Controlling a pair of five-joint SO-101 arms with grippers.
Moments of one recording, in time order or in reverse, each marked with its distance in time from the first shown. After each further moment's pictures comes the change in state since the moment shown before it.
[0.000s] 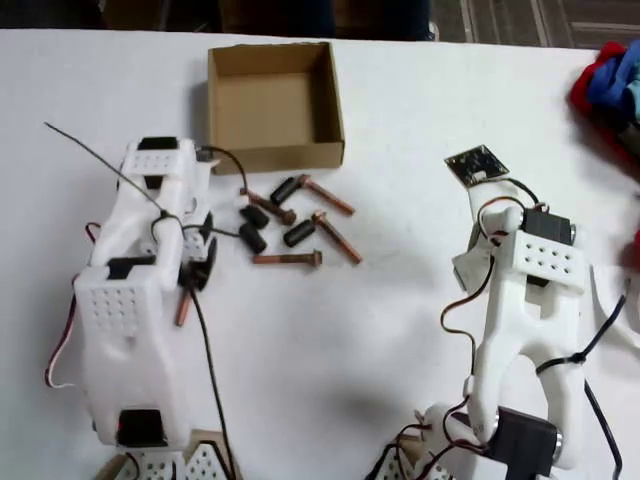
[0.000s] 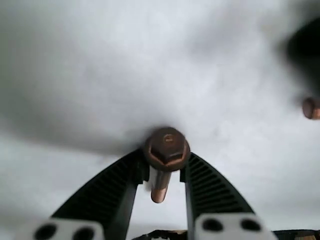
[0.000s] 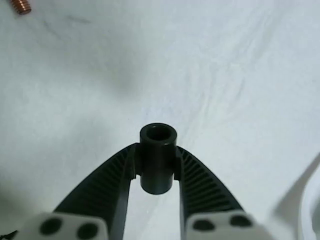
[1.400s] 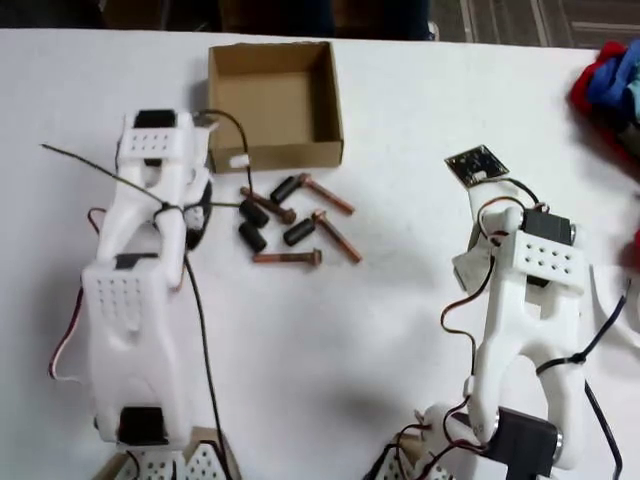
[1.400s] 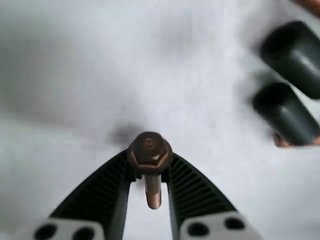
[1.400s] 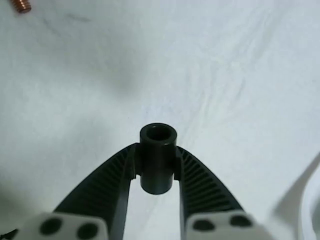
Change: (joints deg) left arm 0.4 -2.5 -15.6 5.6 0.0; right arm 0.0 0.0 0.0 0.0 0.0
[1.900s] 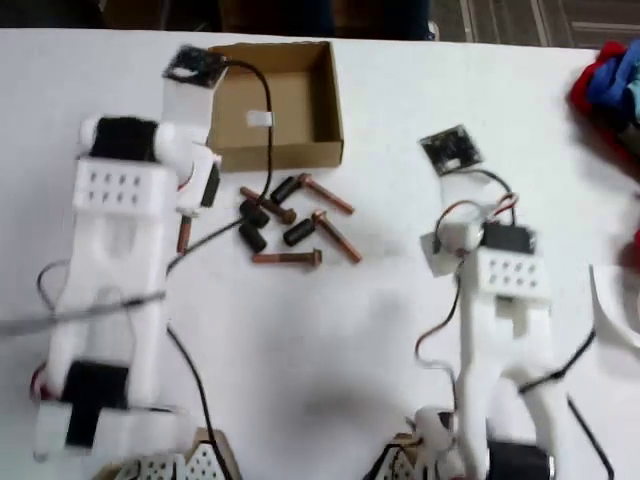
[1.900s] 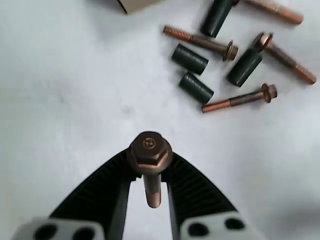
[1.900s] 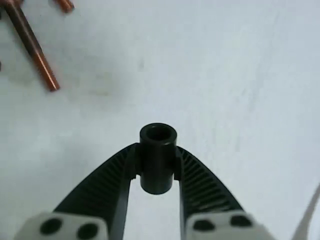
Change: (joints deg) left arm 7.2 -51.1 24.9 -8.0 0.1; right arm -12.0 -10.4 9.4 -16.1 -12.5
